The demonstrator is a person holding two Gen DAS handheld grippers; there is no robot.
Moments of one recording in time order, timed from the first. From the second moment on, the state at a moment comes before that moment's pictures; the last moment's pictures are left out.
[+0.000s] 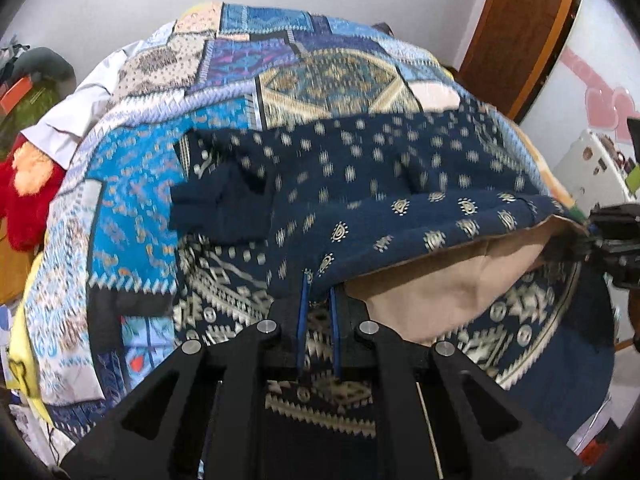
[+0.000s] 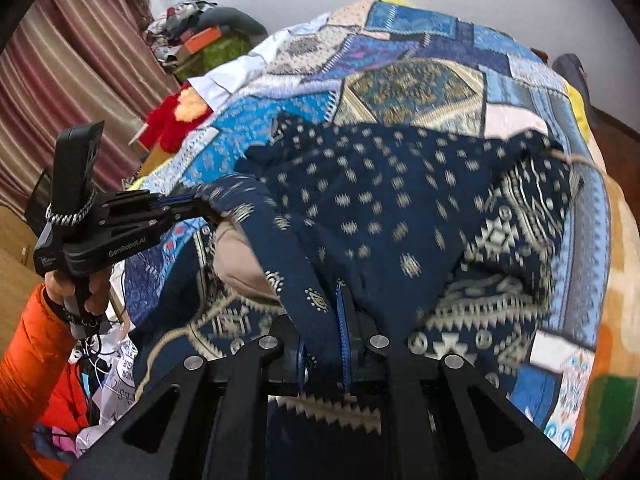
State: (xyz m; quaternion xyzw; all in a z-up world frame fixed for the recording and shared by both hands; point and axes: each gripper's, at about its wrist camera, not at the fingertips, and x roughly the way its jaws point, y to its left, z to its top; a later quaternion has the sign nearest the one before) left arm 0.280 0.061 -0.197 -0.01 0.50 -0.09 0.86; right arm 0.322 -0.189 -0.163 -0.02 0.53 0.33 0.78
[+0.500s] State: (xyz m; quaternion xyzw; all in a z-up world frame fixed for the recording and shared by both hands) left arm 0.251 0.075 -0.262 0.01 0.57 -0.04 0.82; right arm 0.305 -0.226 -0.157 -0.03 0.53 0.30 0.79
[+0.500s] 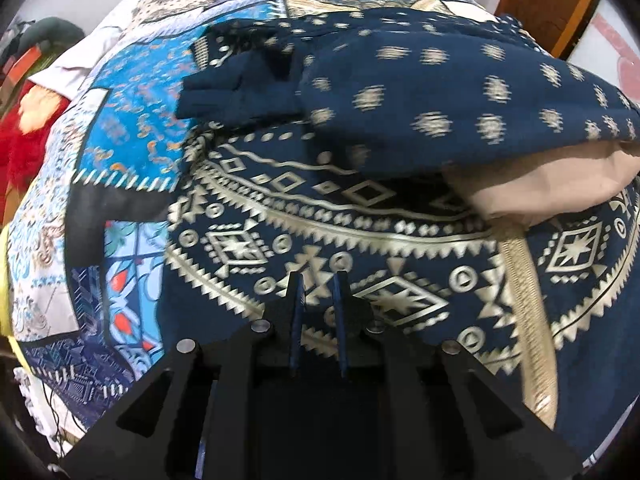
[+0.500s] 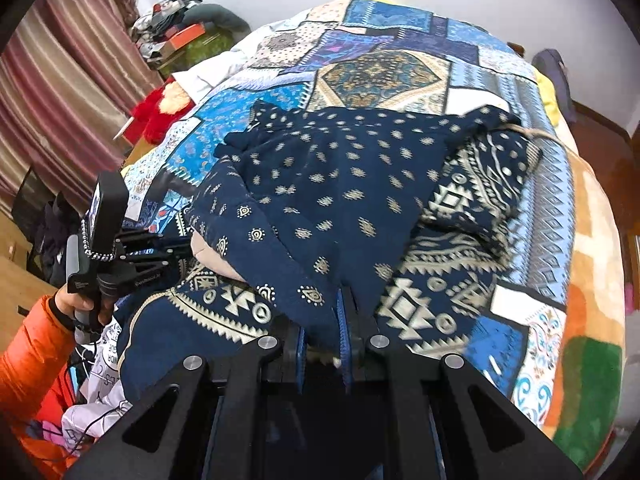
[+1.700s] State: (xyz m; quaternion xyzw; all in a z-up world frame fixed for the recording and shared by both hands) left arm 0.403 0.178 -0.265 -0.08 0.55 0.04 0.83; right arm 0.447 -0.296 -0.225 -0.11 0.54 0.07 0.83
